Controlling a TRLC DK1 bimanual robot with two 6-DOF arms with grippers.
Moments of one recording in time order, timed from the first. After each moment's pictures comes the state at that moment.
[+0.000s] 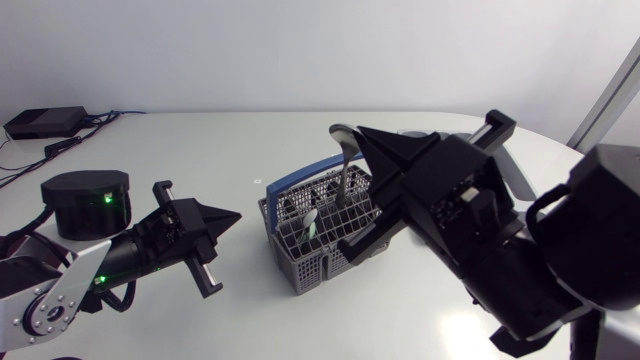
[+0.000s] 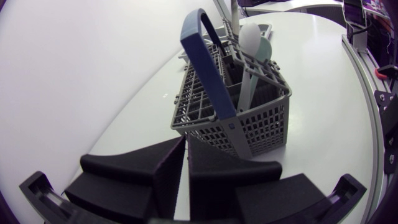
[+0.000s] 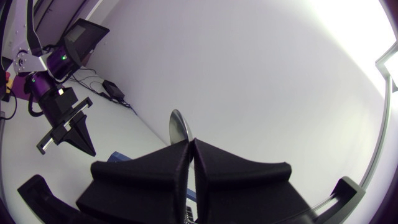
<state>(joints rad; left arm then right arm) -0.36 1.17 0.39 0.29 0.31 0.70 1.01 1.03 0.52 0.61 0.47 -0.61</state>
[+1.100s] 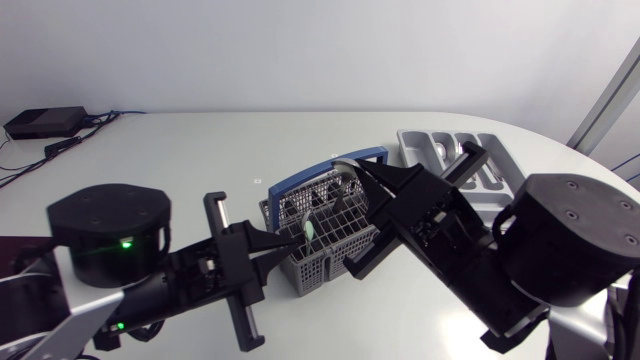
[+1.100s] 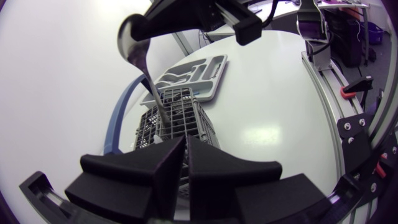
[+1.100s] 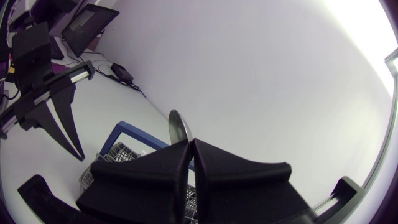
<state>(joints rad) -0.80 1.09 0.45 0.22 0.15 0.63 0.94 1.08 0.45 0.62 0.40 -0.58</state>
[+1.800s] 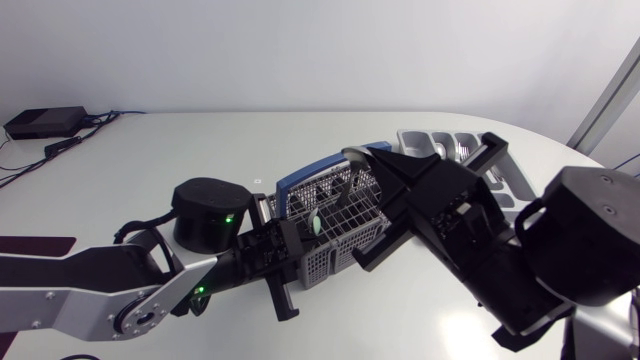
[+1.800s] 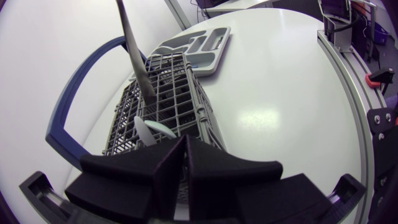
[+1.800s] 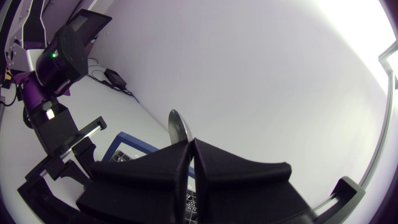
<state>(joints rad) -0.77 1.48 0.56 0.36 0.12 0.62 0.93 1.03 0.45 0.62 0.40 -0.58</state>
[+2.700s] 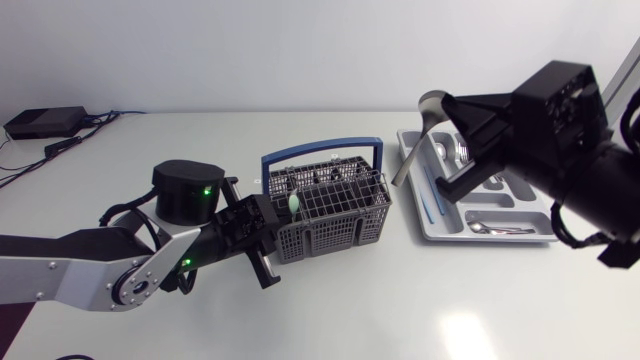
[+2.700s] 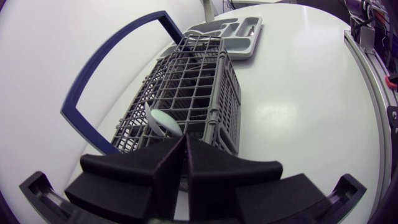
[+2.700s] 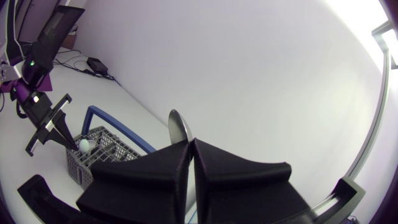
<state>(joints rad) -0.60 1.50 0.58 0.38 0.13 0.64 0.46 0.90 0.67 0.14 0.07 -0.48</state>
